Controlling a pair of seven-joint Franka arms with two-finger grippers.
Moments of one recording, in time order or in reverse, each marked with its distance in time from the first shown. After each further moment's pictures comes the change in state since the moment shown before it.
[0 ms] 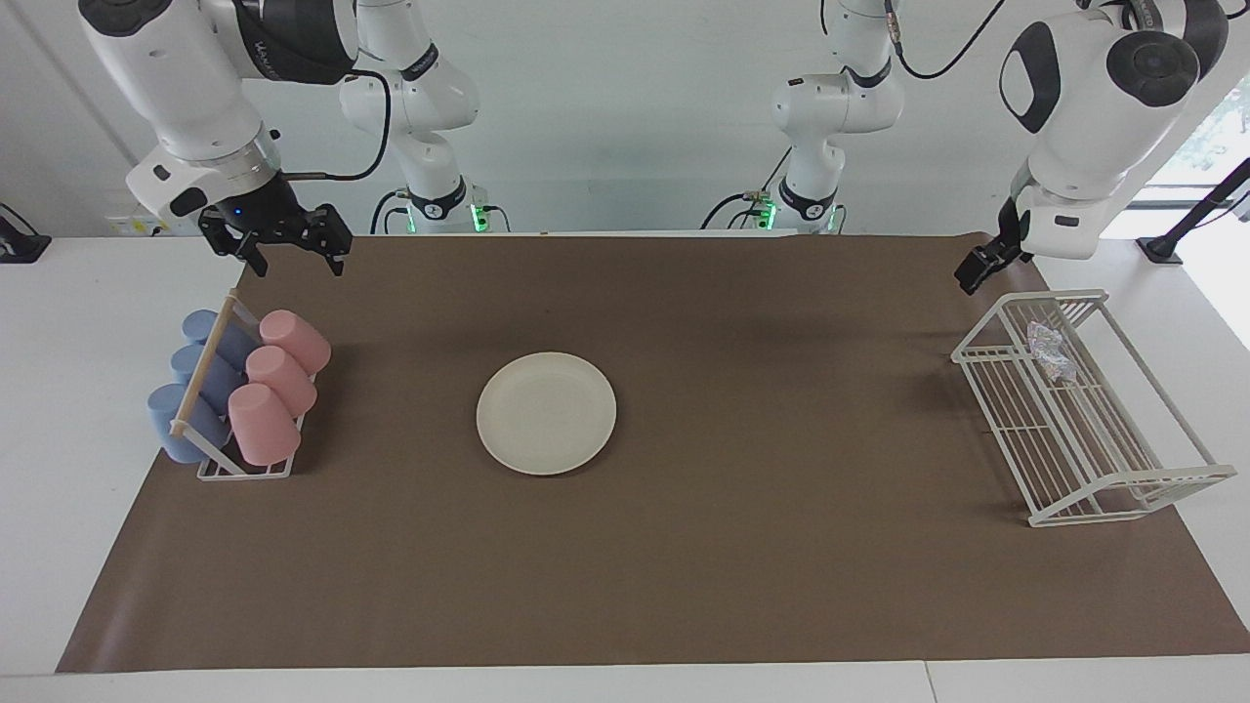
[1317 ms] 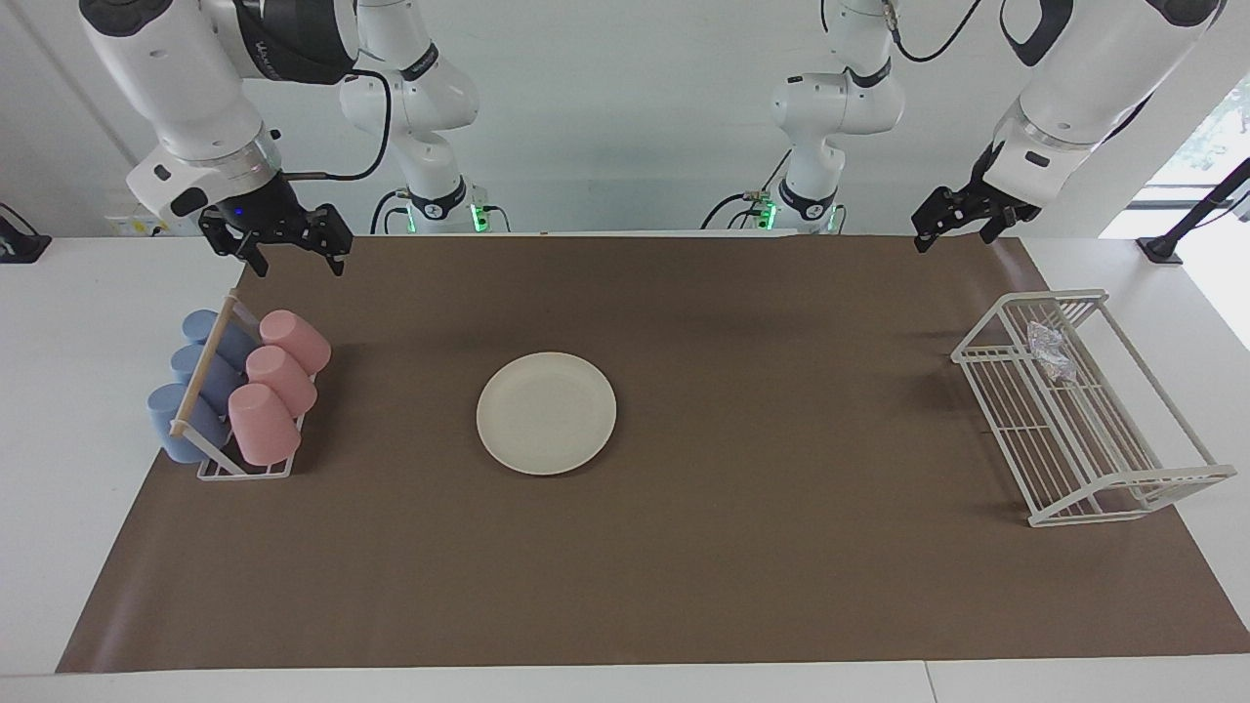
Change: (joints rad) left arm -0.085 0.003 0.038 0.123 -0.154 -0.080 0.228; right arm 0.000 0.000 0.001 0.000 0.000 0.000 0.000
